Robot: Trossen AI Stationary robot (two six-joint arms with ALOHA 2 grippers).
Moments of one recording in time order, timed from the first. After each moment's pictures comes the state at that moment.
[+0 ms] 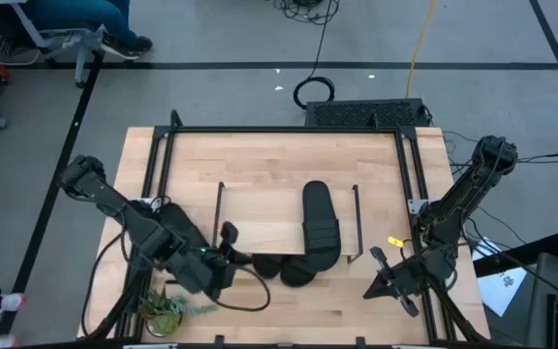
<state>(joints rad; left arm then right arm) -0.65 1.43 1.21 -0.50 -0.60 0.25 0.99 1.07 0.36 0.52 0.48 -0.11</state>
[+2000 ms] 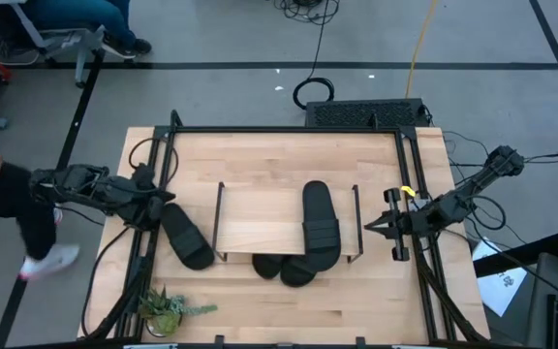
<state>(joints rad) -0.22 0.25 0.68 -1.21 -0.34 -0.96 0.63 0.42 0.18 0.41 0.47 -0.30</state>
